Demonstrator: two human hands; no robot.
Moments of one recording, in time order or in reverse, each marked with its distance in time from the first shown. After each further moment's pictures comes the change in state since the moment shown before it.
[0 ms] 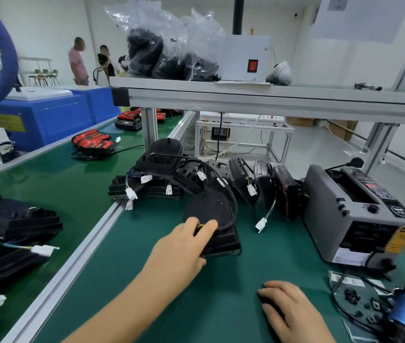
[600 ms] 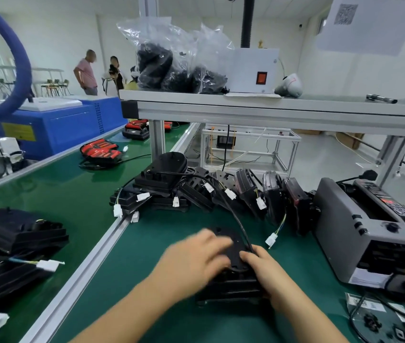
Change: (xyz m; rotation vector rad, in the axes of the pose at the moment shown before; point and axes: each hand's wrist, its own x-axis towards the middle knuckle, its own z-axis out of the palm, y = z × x) left_hand 0.024 -0.018 0.007 -0.246 -0.023 0.091; right_hand 0.116 -0.020 0.032 0.980 -0.237 0.740
